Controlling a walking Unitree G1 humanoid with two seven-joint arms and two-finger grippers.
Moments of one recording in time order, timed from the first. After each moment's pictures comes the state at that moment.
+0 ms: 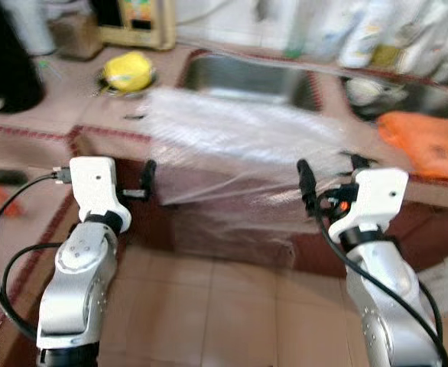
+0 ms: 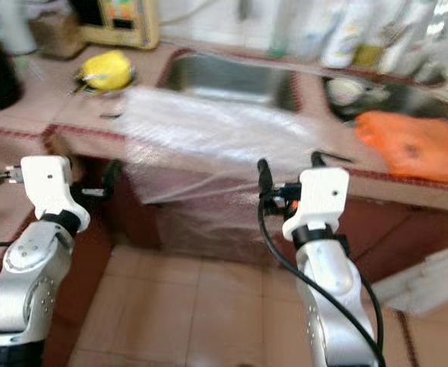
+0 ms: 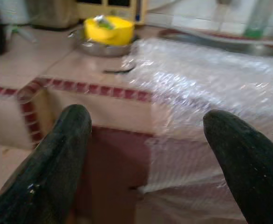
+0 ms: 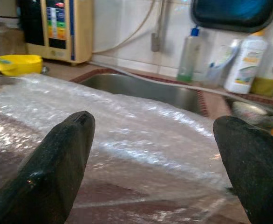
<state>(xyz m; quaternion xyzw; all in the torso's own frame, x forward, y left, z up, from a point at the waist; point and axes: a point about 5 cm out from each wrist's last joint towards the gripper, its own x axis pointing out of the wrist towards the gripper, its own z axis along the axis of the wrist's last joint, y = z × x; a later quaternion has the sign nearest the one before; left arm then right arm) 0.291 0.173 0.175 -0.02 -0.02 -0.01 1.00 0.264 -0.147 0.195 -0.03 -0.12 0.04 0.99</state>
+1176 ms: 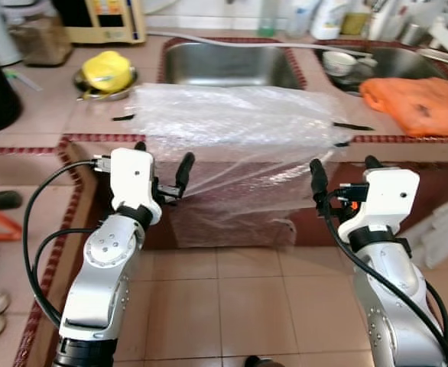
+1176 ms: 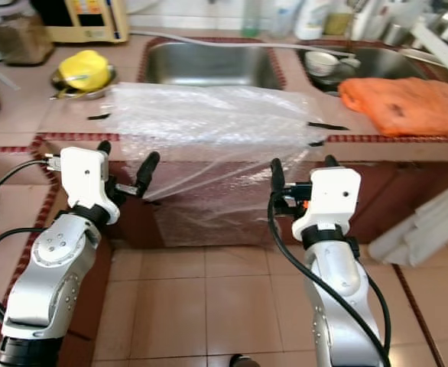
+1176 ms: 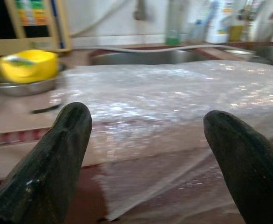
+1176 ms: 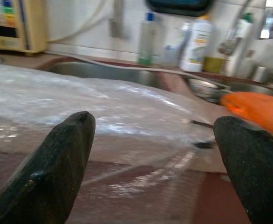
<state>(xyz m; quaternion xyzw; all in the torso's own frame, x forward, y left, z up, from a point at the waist) 0.295 0.140 0.188 0.03 -0.07 -0.10 0.99 0.263 -0.154 0.192 -0.03 -0.11 0.02 0.99</state>
